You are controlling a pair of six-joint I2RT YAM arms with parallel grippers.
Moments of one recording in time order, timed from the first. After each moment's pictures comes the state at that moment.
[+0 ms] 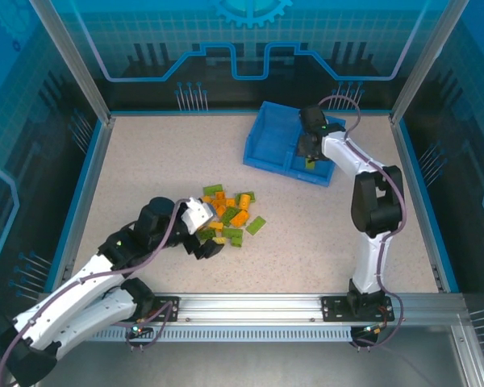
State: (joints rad) left arm -0.64 0.76 0.65 -0.46 0.25 0.15; right arm 0.25 1.98 1.64 -0.73 0.26 0.42
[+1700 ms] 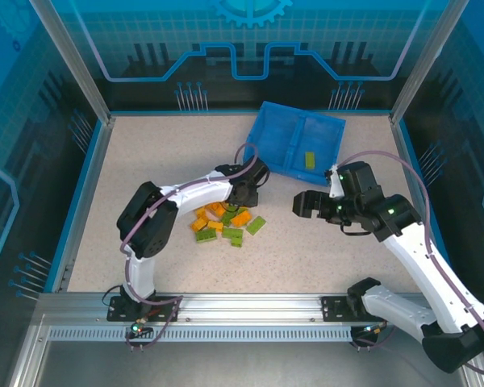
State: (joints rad) left arm -0.71 1.94 1.44 -0.71 -0.19 -0.66; right arm 0.43 0.95 1.08 -1.02 -0.24 0.59
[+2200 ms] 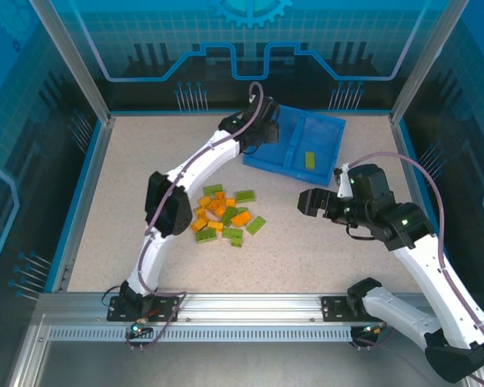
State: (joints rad) left arm -0.58 2.33 2.29 -0.72 -0.16 -0.46; right arm 0.43 0.87 1.10 -1.02 -0.21 0.63
